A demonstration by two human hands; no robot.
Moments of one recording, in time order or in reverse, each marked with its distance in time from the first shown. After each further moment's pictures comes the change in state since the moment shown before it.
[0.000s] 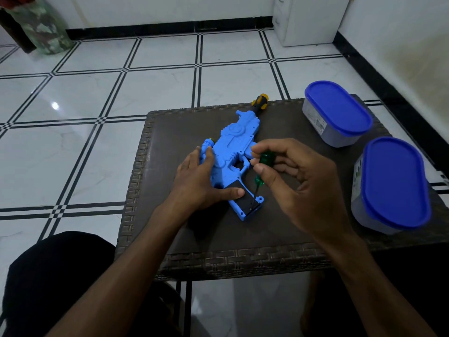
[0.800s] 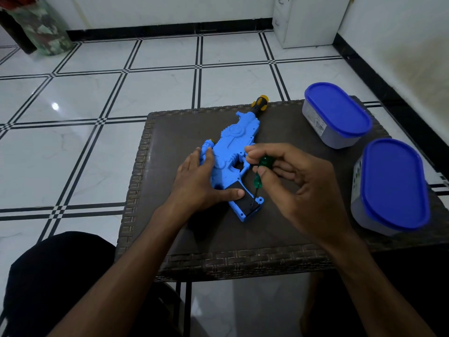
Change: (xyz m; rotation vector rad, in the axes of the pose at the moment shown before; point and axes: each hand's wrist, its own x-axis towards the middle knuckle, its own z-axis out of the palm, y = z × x) left_hand -0.001 -0.001 0.001 -0.014 0.012 0.000; right_hand -0.002 -0.004 -0.002 0.060 -0.046 0.004
